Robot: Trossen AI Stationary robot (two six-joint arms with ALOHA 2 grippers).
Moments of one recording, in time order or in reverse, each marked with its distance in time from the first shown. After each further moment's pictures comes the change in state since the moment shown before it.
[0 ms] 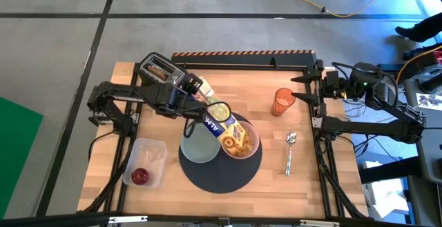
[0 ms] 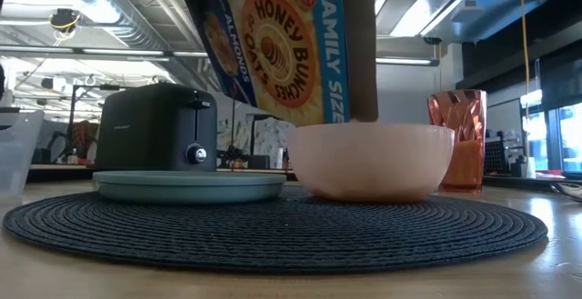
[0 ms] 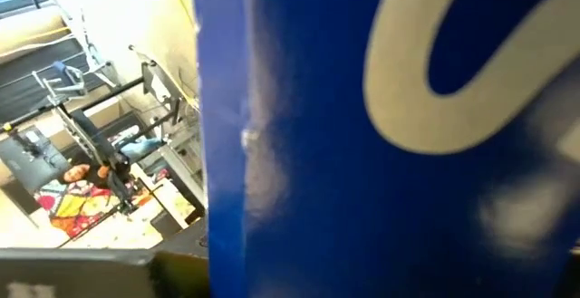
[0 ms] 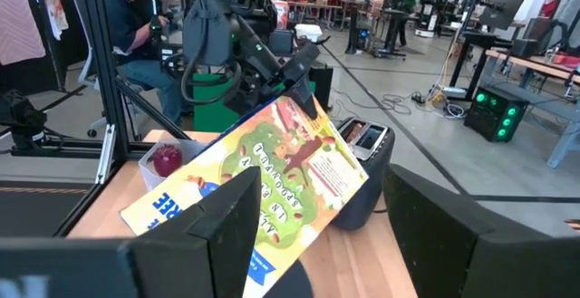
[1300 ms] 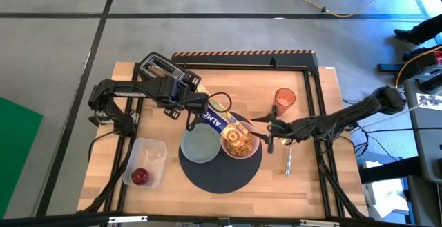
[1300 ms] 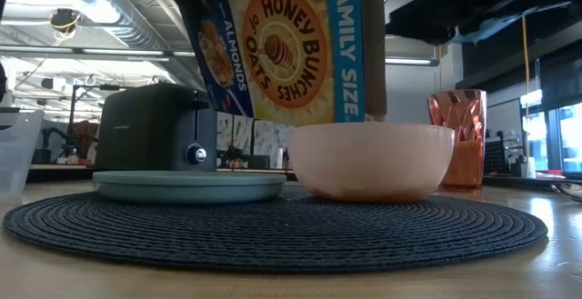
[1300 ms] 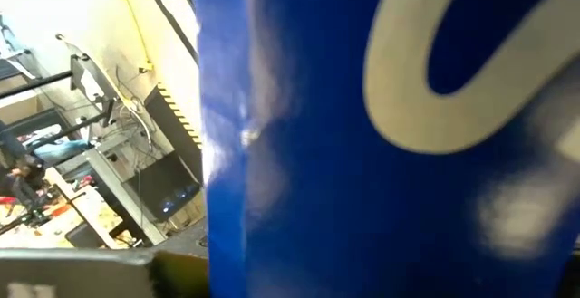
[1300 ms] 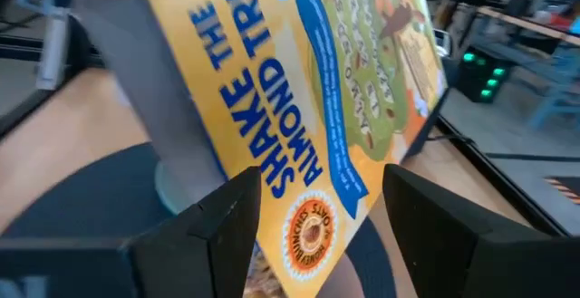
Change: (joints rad) left arm 0.075 0.000 0.000 0.000 0.168 -0.066; right arm 0.610 0.436 -0.598 0.912 0.706 0.046
